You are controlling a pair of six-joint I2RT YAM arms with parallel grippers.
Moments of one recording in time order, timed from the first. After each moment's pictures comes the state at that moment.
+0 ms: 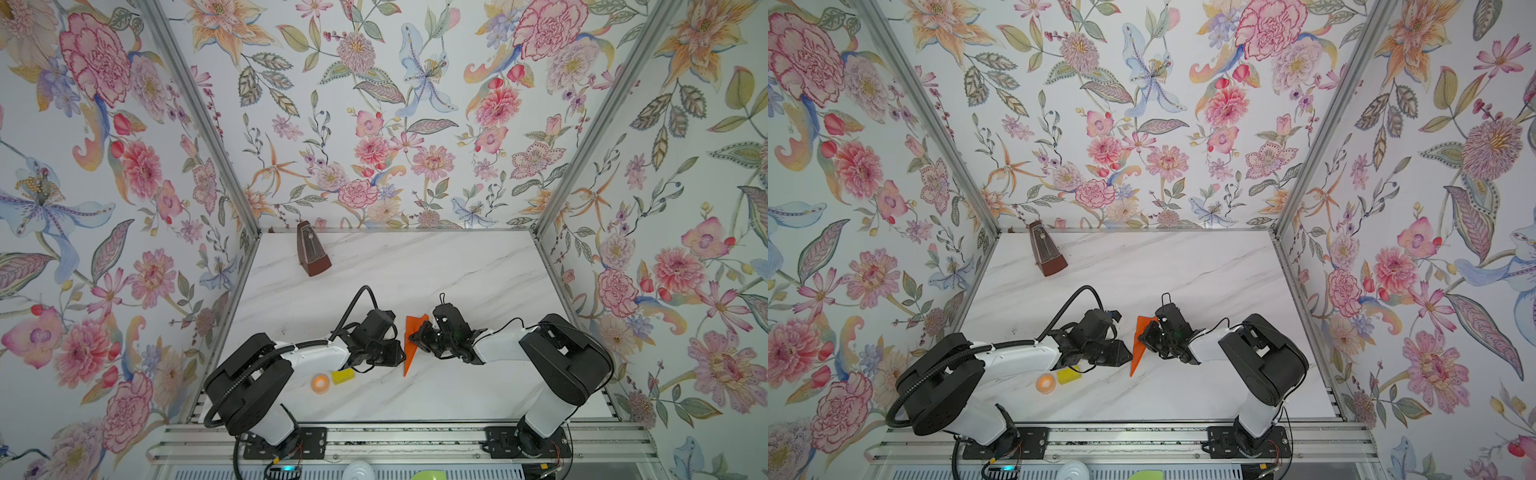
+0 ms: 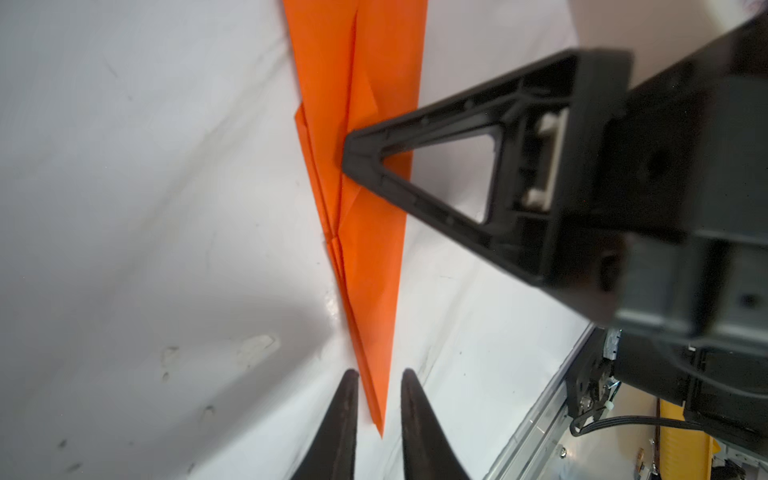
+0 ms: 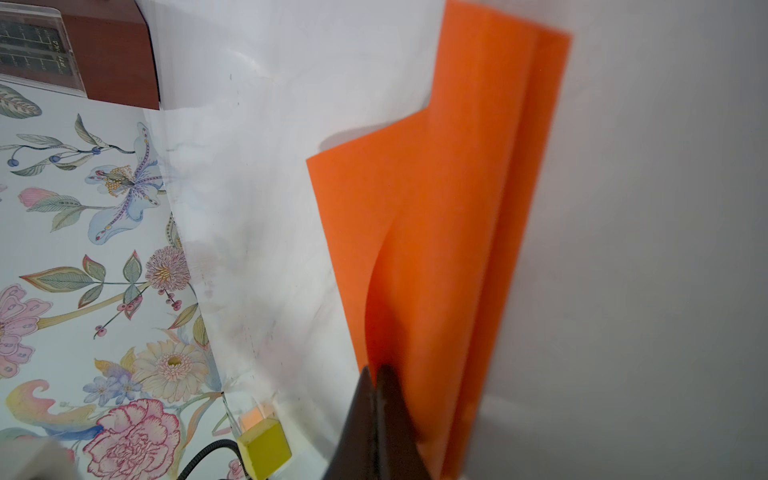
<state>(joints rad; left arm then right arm) -0.83 1.54 0.73 -0.09 0.31 -0.69 0.70 1.72 0.62 0.33 -0.28 1.19</state>
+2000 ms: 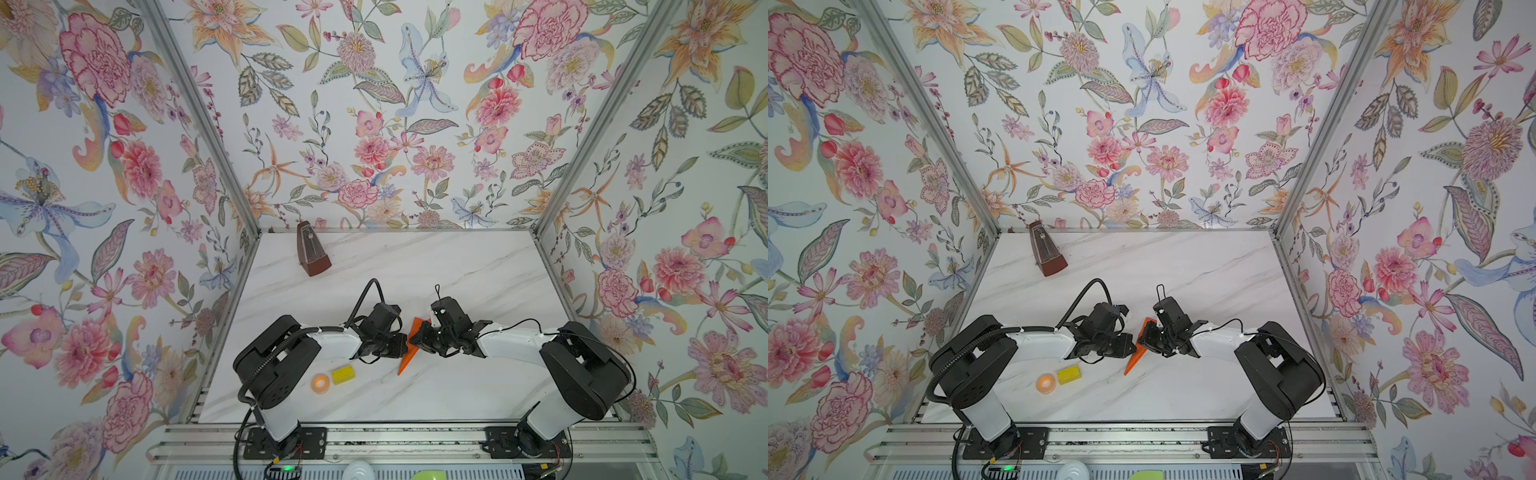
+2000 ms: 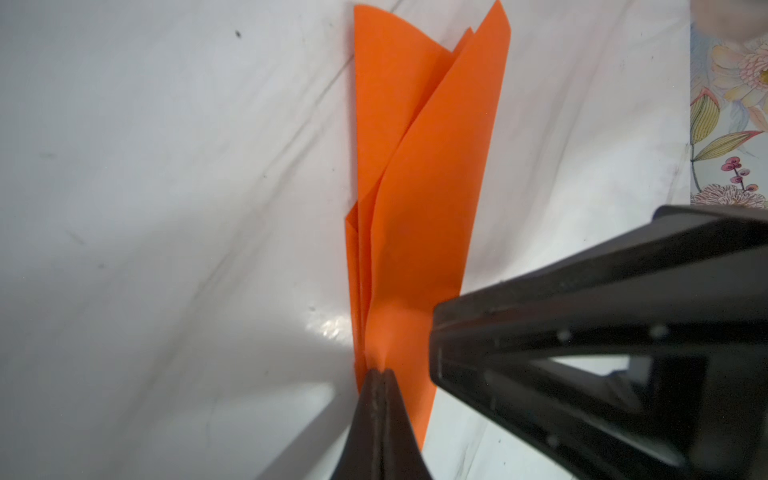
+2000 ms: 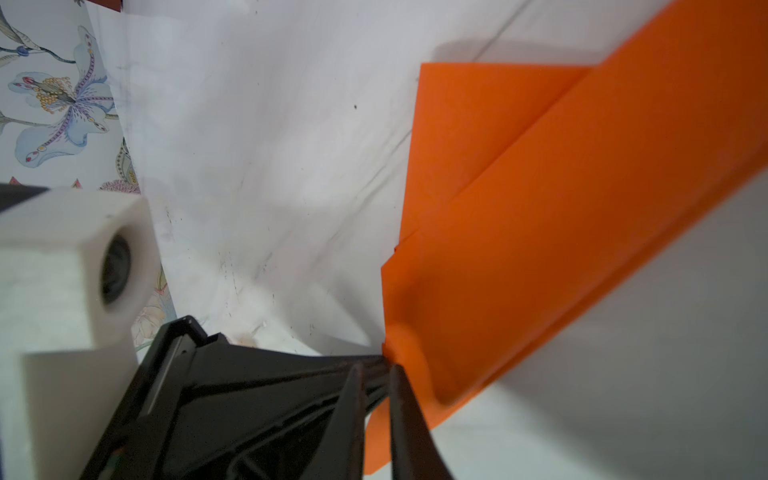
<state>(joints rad) -0.78 1.75 0.79 0.00 0.33 -0.61 0.70 1.61 0.72 -0.02 -0.34 1.00</state>
